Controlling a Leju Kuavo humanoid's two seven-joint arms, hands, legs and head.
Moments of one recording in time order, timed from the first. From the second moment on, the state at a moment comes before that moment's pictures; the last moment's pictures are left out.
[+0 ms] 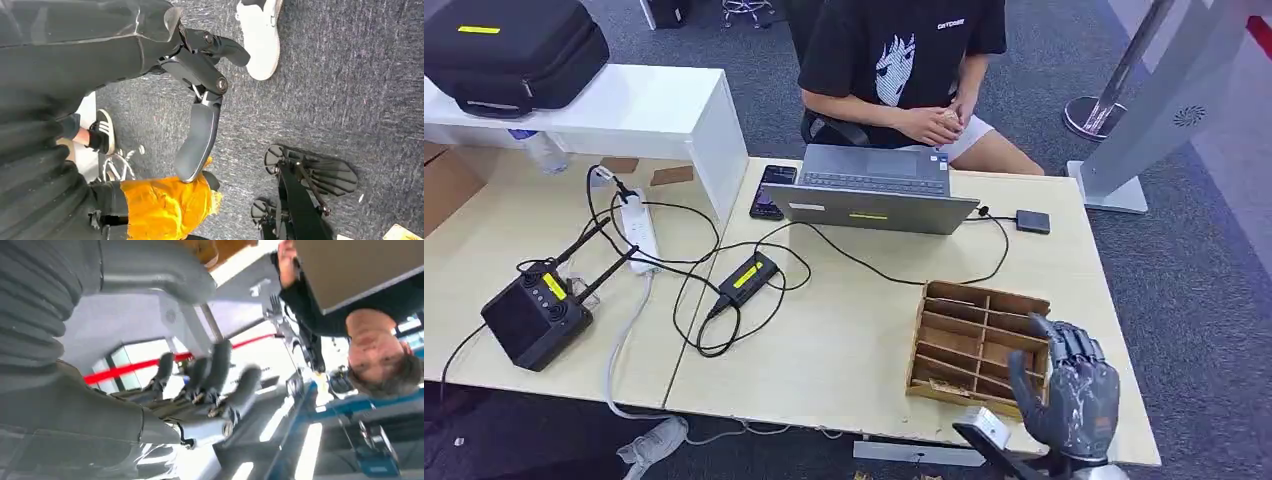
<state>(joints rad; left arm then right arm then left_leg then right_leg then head) -0.09 -0.09 1.47 -0.21 -1.20 0.01 -0.10 0.18 0.00 0.01 -1.63 1.23 -0.70 -0.21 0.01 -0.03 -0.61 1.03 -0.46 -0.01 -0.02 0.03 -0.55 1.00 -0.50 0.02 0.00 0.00</state>
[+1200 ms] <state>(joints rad) -0.09 -0.09 1.46 -0.21 -1.23 0.01 -0.11 0.10 -0.27 0.42 -1.46 1.41 -0.63 0.05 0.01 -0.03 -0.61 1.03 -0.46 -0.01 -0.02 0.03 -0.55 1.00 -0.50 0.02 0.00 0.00</state>
